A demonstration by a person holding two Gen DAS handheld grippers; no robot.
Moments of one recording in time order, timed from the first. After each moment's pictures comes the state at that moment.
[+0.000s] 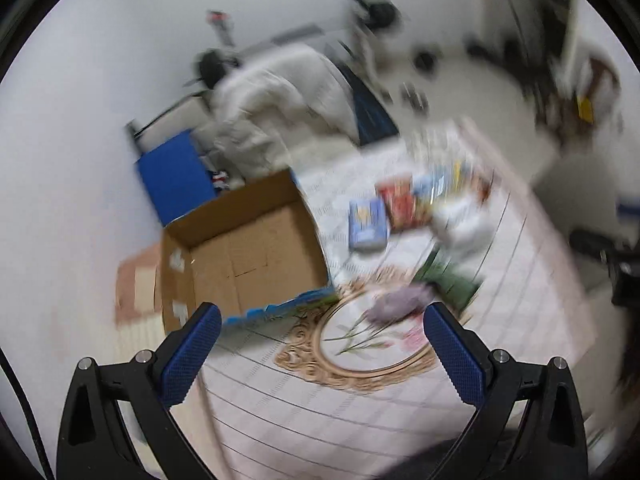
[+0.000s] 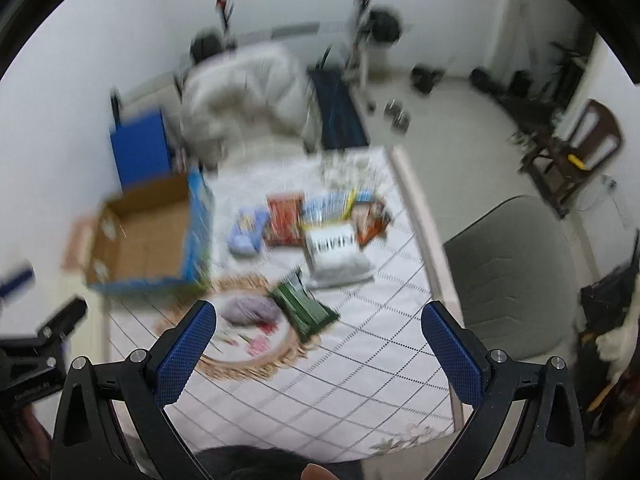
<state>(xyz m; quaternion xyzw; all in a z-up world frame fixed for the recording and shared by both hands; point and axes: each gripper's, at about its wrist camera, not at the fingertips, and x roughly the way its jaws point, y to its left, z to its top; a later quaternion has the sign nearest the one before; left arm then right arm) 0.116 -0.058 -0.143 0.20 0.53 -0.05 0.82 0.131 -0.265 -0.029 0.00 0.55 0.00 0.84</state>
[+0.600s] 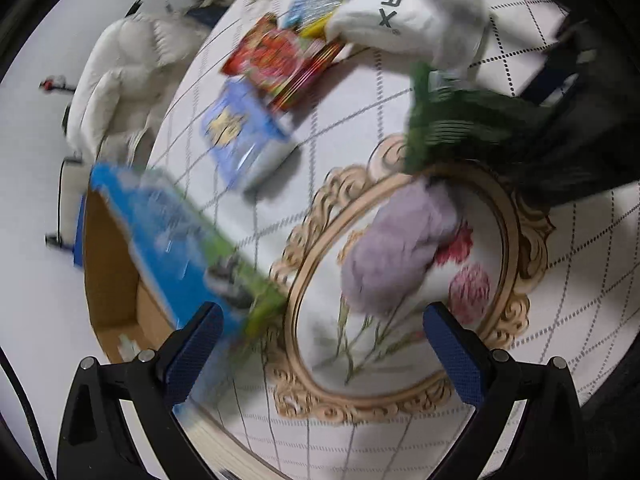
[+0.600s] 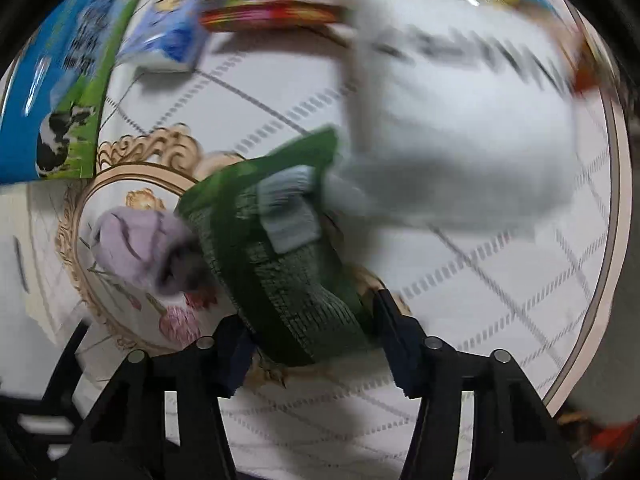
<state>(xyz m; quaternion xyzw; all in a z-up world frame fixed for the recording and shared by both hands) 0.164 -0.140 -0.373 0.44 0.60 -0.16 0.65 0.239 -0.253 -0.375 -0.02 0.77 0.09 0.63</state>
